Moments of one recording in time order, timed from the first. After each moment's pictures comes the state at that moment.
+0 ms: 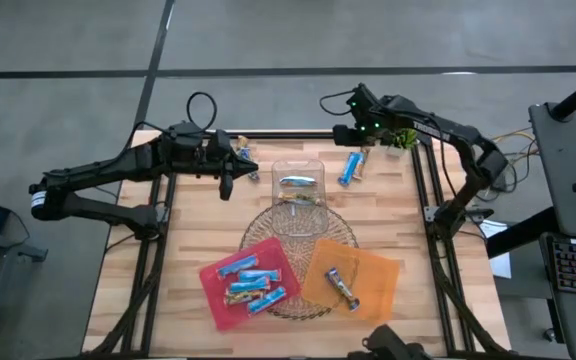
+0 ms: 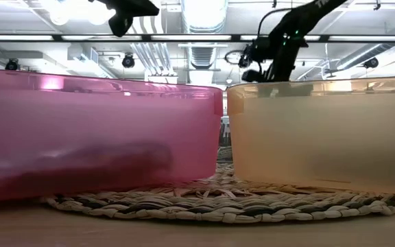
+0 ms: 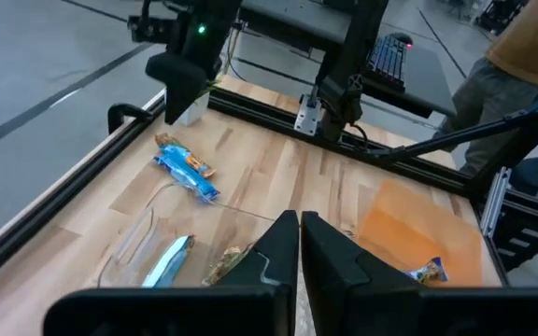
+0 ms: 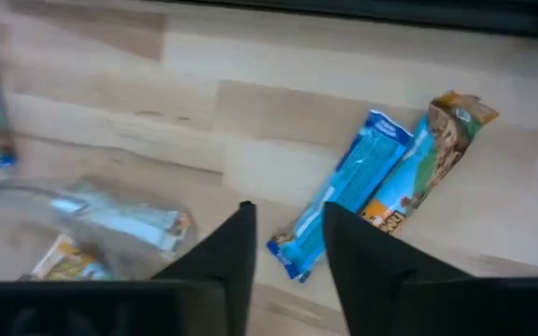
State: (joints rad) left arm 0.28 1.01 1.06 -0.35 0.14 -0.21; right arm -0.77 1.66 1.35 -0.89 -0.11 0.70
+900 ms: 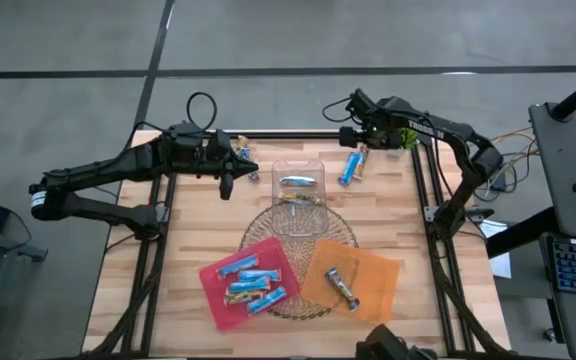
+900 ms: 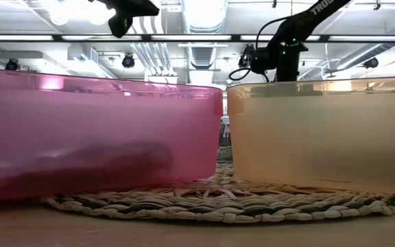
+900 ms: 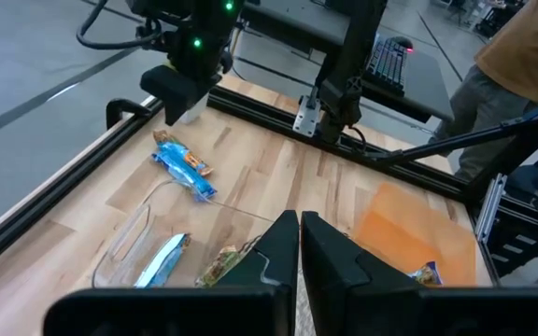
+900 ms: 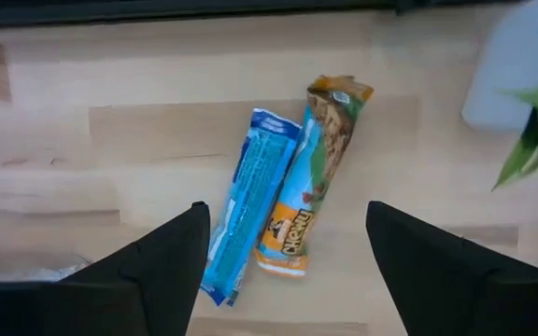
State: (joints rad) left arm 0.28 1.01 1.06 -0.35 0.14 -0.24; right arm -0.79 1.71 1.35 -0.99 0.08 0.84
